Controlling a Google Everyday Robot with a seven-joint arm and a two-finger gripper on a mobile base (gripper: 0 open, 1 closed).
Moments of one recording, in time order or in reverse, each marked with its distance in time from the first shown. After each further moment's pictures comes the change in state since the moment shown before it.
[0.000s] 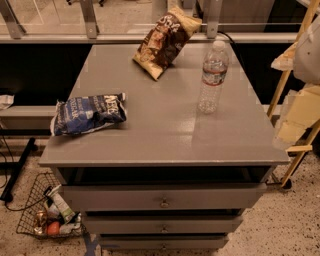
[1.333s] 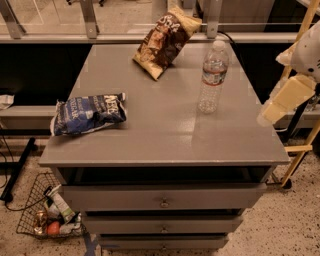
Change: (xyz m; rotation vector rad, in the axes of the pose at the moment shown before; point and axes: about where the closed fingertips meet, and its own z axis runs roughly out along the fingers) arm 0.011 -0.060 0.030 0.067 -0.149 0.199
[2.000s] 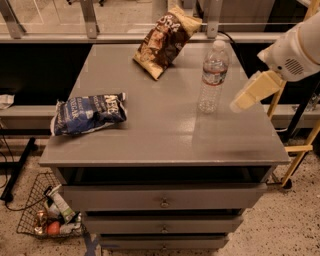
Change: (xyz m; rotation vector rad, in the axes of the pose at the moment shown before) arm -0.034 -0.033 0.044 0.039 -0.158 0.085
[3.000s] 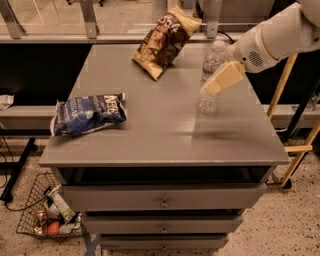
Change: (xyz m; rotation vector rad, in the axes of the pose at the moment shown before) arm -0.063 -0.014 0.059 -0.073 -0.166 0.005
